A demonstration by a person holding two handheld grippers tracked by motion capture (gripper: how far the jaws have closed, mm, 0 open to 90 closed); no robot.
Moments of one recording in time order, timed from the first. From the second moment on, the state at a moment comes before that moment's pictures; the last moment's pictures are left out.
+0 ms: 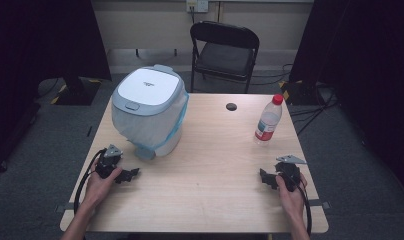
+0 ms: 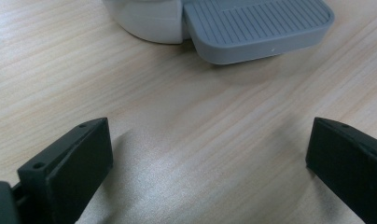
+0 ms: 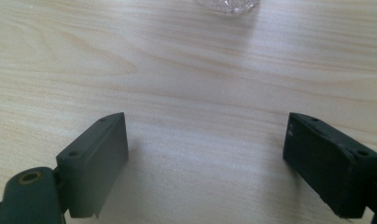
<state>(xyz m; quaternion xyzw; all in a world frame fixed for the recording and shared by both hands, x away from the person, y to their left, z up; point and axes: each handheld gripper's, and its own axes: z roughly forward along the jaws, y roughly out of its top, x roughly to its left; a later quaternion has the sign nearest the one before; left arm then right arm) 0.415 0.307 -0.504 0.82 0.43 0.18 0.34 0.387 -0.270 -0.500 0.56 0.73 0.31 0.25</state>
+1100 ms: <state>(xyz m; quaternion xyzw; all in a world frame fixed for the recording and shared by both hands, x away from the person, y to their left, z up) 0.431 0.354 -0.472 0.73 0.52 0.19 0.39 0.412 -0.161 -0.469 0.48 0.76 0.39 0.20</state>
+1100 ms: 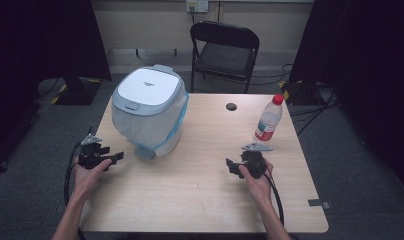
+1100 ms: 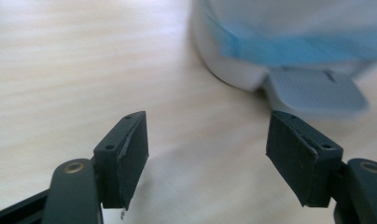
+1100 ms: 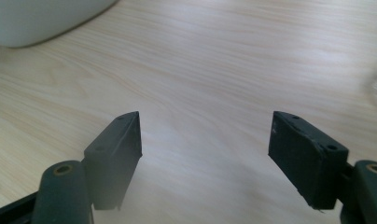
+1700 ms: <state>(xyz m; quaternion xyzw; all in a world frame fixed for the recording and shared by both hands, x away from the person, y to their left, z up) 0.489 0.363 -0.456 0.70 0.54 0.21 0.42 0.496 -0.052 -0.418 0.41 0.77 0.42 0.23</state>
